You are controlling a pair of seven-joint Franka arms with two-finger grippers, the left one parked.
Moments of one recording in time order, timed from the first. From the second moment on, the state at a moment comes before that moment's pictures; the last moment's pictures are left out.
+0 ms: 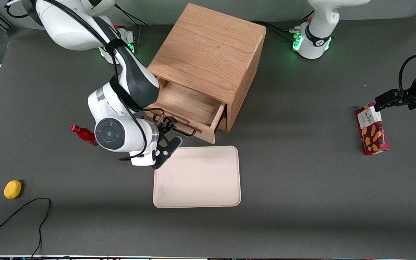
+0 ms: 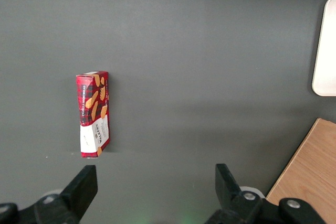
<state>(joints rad) 0.35 0.64 0.14 -1.21 0.16 1.63 -0.32</state>
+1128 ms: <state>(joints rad) 0.30 0.68 0.14 -1.16 0.16 1.65 -0.34</state>
